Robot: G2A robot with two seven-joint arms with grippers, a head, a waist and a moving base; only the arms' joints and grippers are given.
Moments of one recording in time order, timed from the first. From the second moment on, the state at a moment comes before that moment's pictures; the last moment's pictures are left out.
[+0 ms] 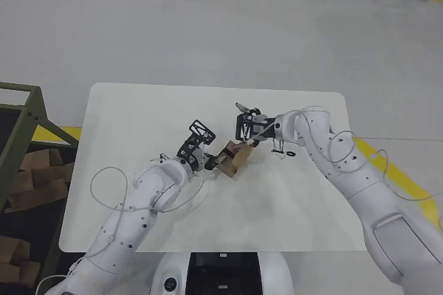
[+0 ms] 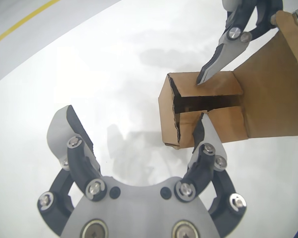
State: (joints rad) left arm 1.31 -1.18 -1.12 -1.73 1.31 -0.18 -0.53; right arm -0.58 -1.31 0.73 -0.94 -1.72 -0.86 -0.27
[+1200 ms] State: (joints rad) left arm 1.32 -1.19 -1.13 -1.74 1.31 -0.19 -0.52; right arm -0.65 -1.21 0.89 -0.99 -1.80 -0.85 -0.66
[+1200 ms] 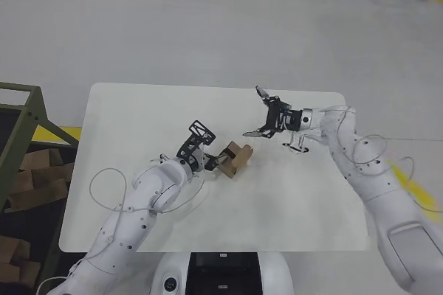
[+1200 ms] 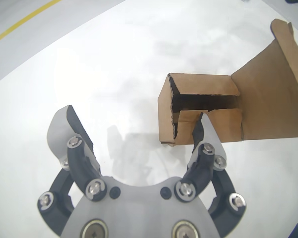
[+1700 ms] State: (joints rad) left arm 1.32 -1.19 -1.13 -1.74 1.31 -0.19 -0.52; right arm -0.76 -1.10 0.90 -1.15 -2.13 -0.92 -0.86
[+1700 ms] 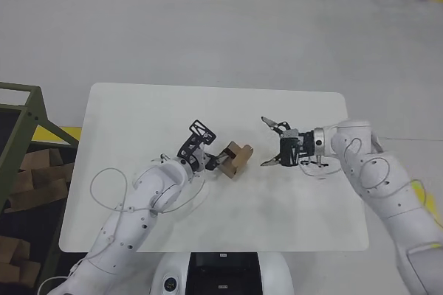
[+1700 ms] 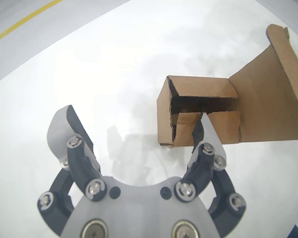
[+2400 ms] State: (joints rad) left arm 1.32 -1.20 -1.13 -1.73 1.32 -0.20 -0.53; right arm -0.66 -1.22 0.76 -1.02 -1.81 -0.84 -0.54
